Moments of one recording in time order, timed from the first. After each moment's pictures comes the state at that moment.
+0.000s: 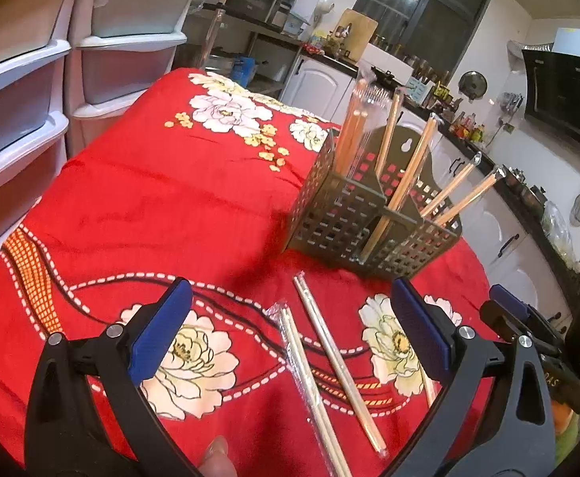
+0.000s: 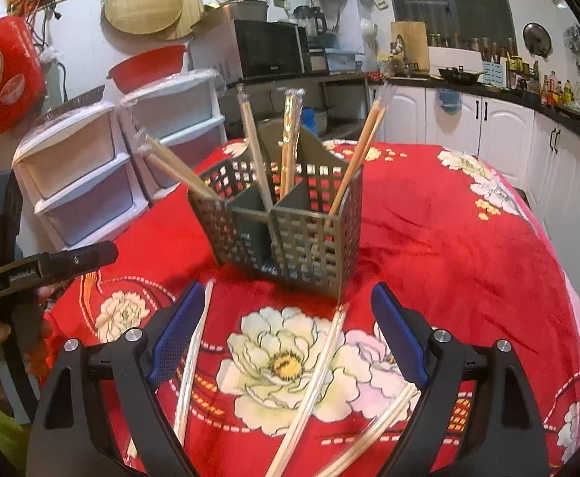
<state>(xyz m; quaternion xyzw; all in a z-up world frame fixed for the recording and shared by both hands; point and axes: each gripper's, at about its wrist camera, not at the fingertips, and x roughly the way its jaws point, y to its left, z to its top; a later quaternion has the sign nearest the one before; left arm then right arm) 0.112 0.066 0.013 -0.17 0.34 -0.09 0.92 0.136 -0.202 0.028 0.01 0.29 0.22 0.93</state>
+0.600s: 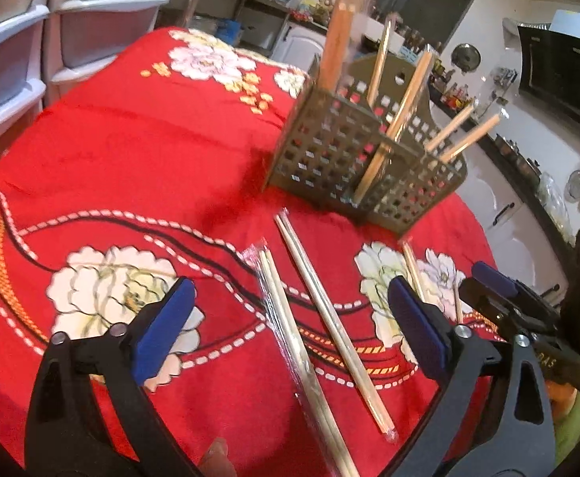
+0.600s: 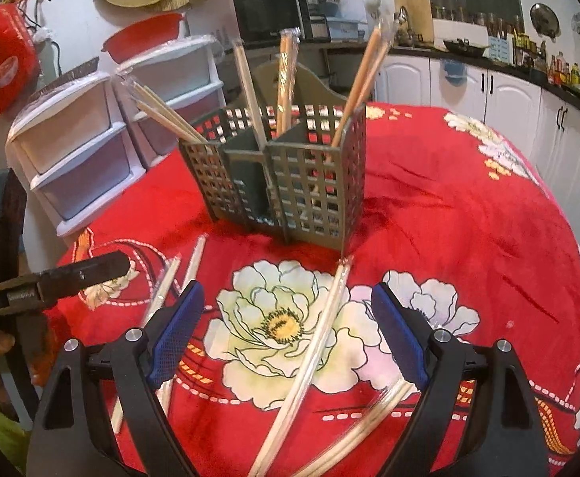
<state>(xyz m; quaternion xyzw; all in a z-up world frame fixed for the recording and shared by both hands) 0.113 0.040 -0.031 -0.16 0.39 -0.13 0.90 0.143 -0.199 -0.008 0.00 0.34 0.22 0.91</state>
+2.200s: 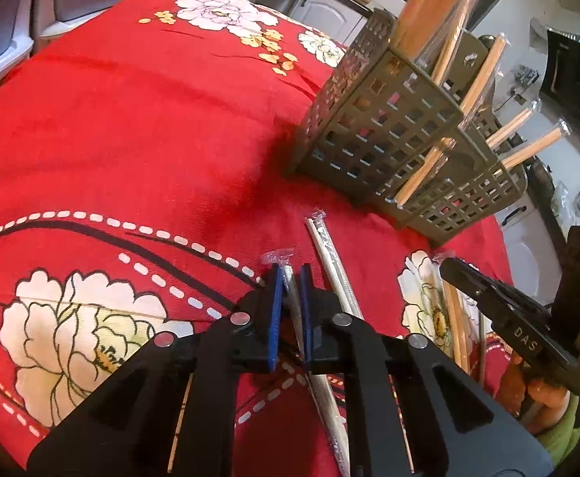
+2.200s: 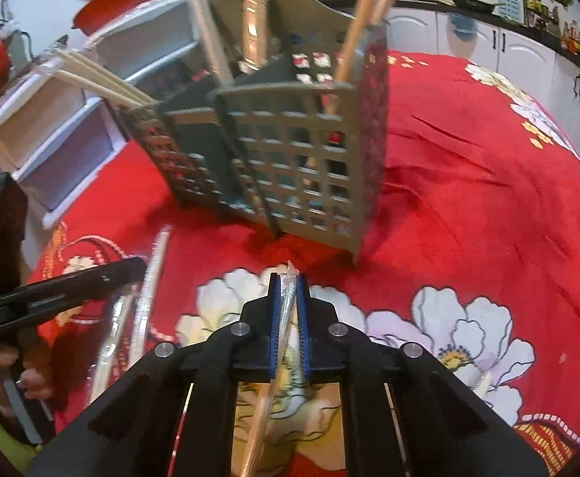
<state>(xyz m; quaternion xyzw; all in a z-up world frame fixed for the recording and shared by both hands) 0.168 0.054 -0.060 -0.20 0.45 -0.12 0.86 0.216 -0.178 -0.043 0.01 0.42 0.23 0.88</state>
